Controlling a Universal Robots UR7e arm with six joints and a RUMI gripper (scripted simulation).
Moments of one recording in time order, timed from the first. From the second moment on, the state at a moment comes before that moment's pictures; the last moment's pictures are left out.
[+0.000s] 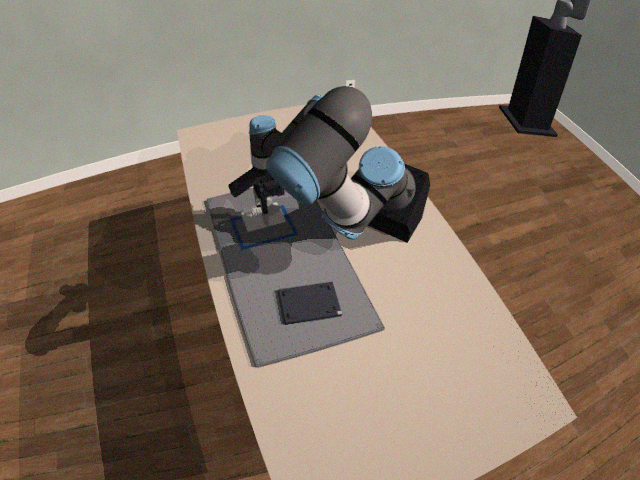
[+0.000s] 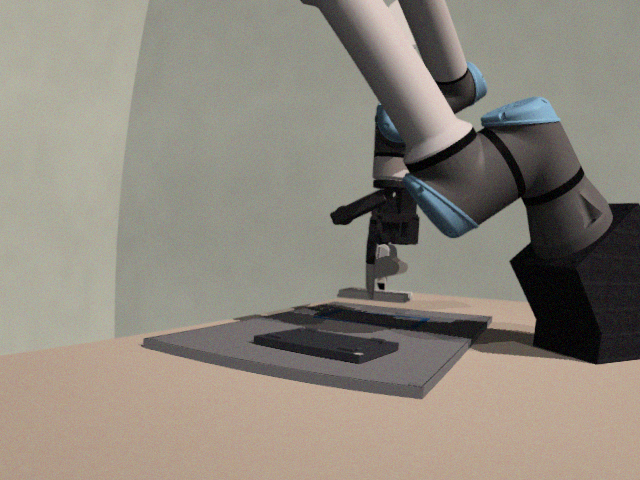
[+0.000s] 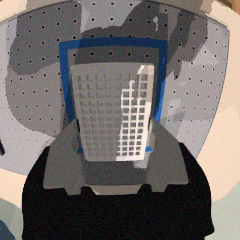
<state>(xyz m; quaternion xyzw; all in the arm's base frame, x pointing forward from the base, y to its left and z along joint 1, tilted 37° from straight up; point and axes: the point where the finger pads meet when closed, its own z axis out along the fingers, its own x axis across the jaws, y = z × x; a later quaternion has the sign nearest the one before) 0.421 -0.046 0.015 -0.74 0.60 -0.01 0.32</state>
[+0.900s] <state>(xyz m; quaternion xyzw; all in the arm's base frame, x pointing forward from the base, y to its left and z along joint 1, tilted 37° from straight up) 0.434 -0.036 -0.007 -0.74 0.60 -0.01 0.32</state>
